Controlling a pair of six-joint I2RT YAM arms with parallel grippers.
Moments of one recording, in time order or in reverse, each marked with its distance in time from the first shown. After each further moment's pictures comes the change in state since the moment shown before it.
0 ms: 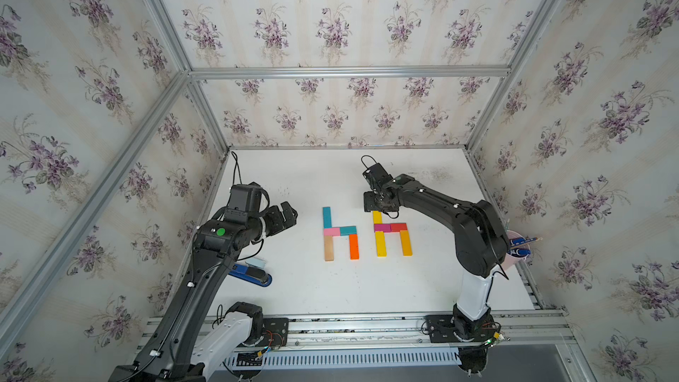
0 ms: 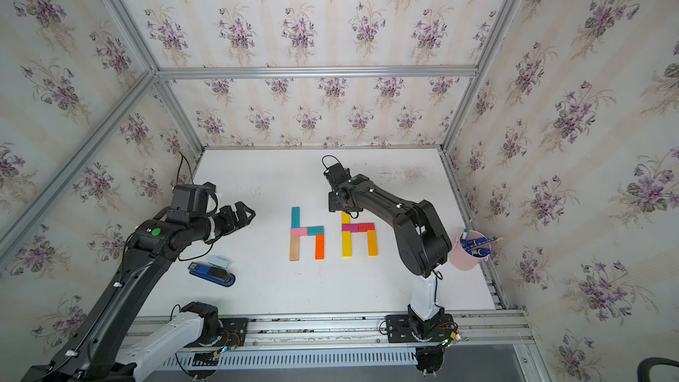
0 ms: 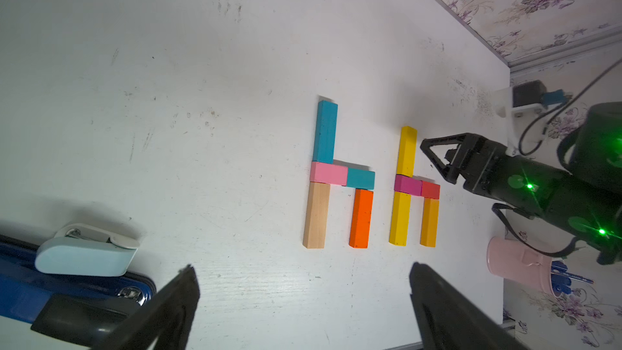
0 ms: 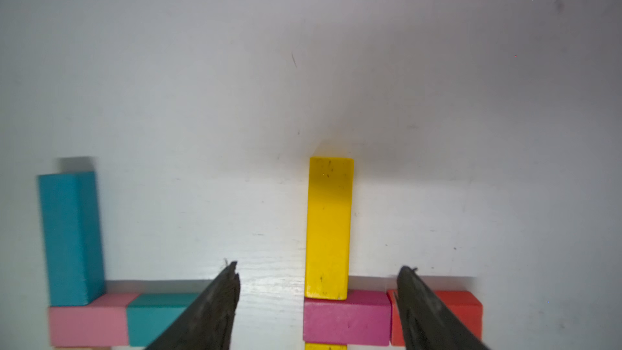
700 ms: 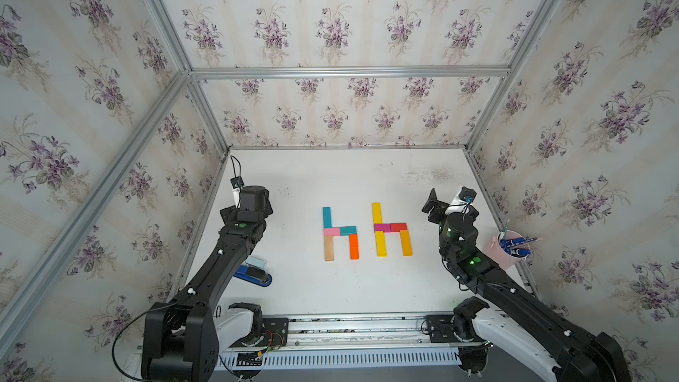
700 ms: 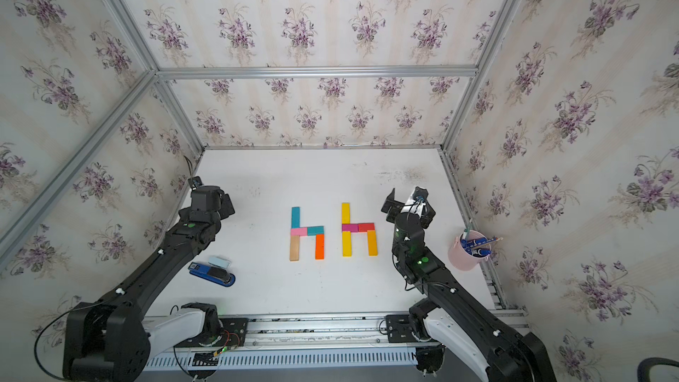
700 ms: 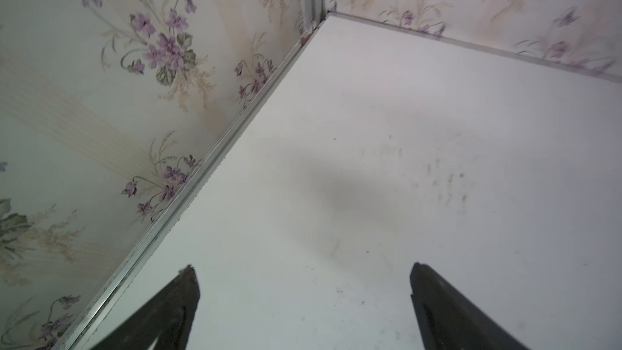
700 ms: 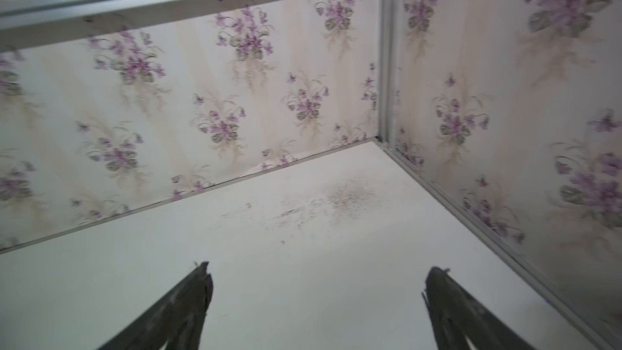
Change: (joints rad) left arm 0.142 0.196 -0.455 0.766 -0.740 0.298; right arm -0.170 -0.961 -1.067 1.017 0.572 -0.283
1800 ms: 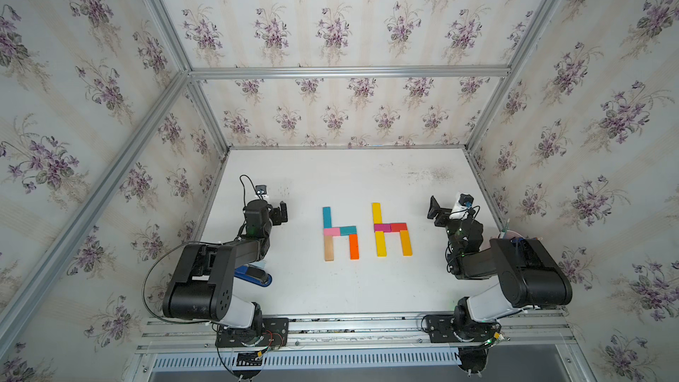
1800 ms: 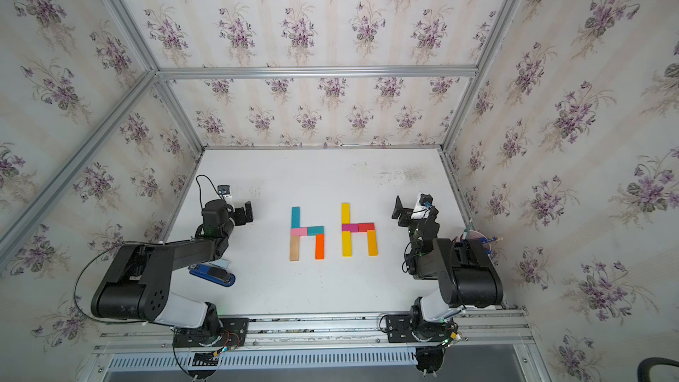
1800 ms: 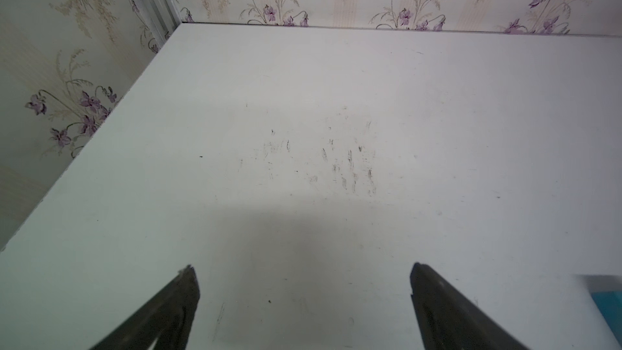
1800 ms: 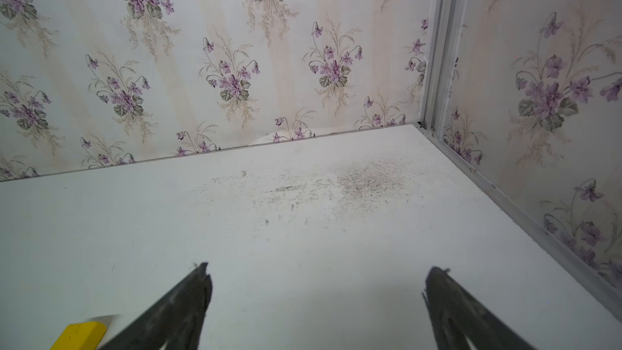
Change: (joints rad) left arm 0.014 0.323 -0.191 0.769 0.419 0.263; right arm -0.446 0.658 -0.196 0.969 -0.757 -0.123
